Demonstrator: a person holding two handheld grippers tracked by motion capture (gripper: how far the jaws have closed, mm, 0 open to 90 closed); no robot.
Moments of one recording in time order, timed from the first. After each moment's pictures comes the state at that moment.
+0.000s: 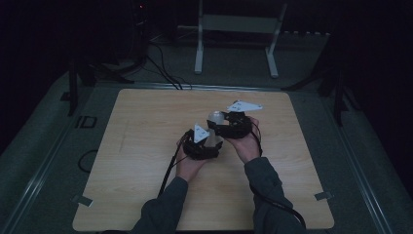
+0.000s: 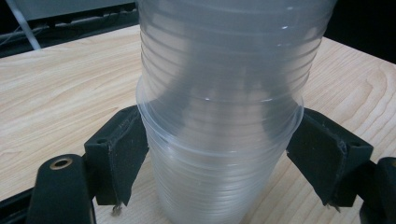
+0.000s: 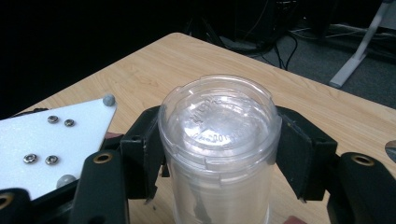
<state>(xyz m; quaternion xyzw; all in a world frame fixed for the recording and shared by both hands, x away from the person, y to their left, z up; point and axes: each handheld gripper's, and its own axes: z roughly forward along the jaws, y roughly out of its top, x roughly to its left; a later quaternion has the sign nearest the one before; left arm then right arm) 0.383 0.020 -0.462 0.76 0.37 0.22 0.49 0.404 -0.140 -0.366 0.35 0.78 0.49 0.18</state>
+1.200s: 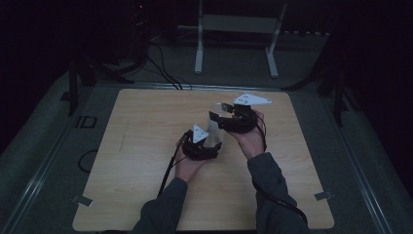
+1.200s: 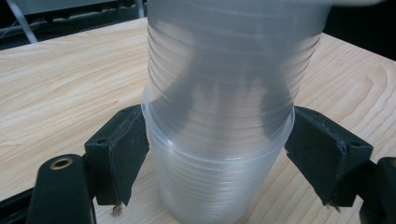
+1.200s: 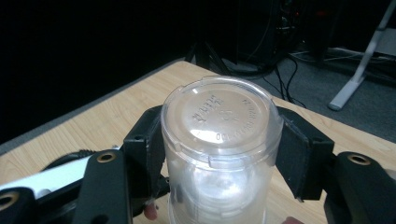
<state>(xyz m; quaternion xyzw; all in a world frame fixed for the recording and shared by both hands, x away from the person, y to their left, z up) 0.383 0.023 -0.465 0.76 0.38 0.21 0.48 0.396 -0.147 -0.331 0.33 0.76 0.53 0.19</state>
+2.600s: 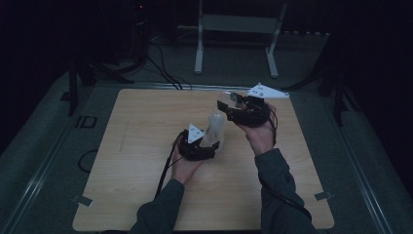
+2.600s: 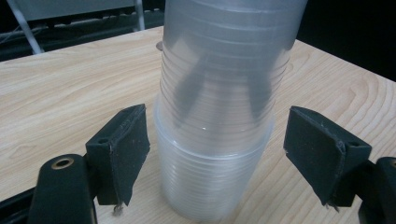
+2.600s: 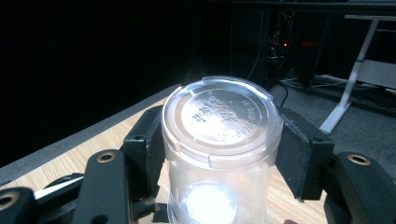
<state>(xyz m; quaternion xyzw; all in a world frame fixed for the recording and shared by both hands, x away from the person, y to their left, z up) 0.371 0.034 -0.449 0.75 0.38 0.21 0.50 0.385 -0.168 -0.294 0.33 0.73 0.56 0.21</state>
